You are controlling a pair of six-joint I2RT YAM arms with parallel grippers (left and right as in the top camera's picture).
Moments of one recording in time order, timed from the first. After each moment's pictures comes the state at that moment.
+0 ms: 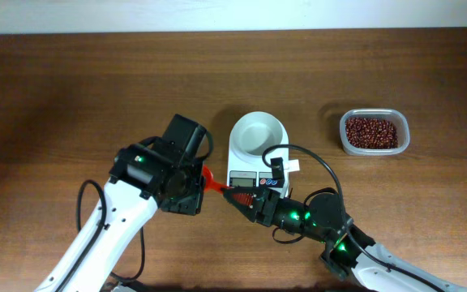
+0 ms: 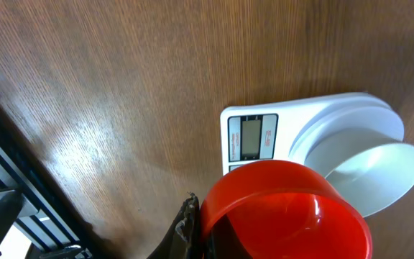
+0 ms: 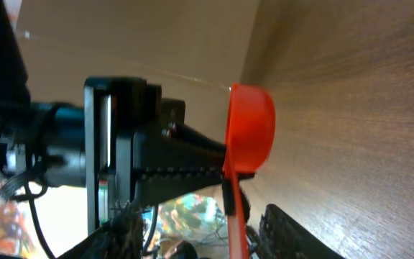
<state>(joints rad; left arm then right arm) -0.46 1.32 1.21 -1.24 0.10 -1.88 0.77 1.17 0.33 0.78 -0.43 1.27</state>
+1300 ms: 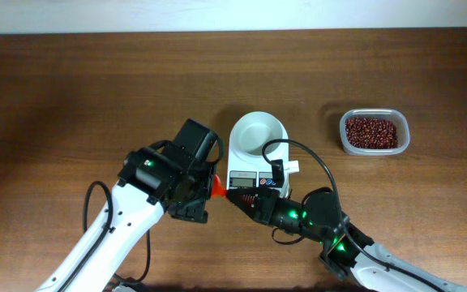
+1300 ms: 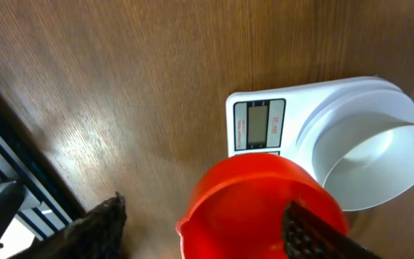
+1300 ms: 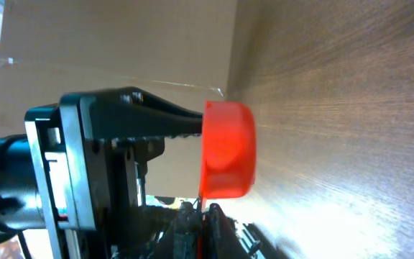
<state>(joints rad) -0.53 1.32 1.21 -1.24 0.09 -1.93 0.77 1.18 0.33 0.73 -0.41 1.34</state>
